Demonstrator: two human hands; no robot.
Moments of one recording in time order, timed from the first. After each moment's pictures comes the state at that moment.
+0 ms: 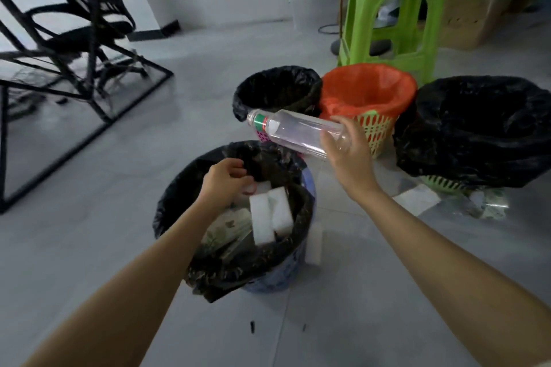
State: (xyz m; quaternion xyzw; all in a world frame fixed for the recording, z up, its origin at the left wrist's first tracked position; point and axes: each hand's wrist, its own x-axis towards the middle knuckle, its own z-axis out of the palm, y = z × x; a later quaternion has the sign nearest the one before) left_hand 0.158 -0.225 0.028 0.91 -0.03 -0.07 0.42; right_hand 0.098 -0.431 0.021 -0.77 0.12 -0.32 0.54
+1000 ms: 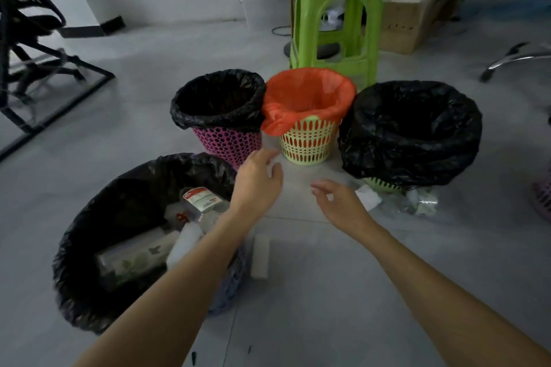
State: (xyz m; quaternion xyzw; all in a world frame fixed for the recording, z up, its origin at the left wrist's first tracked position) left_hand 0.122 -0.377 0.023 0.90 -0.24 0.00 0.37; right_hand 0.049 -0.524 -0.047 -0.88 0.18 -0.07 0.43
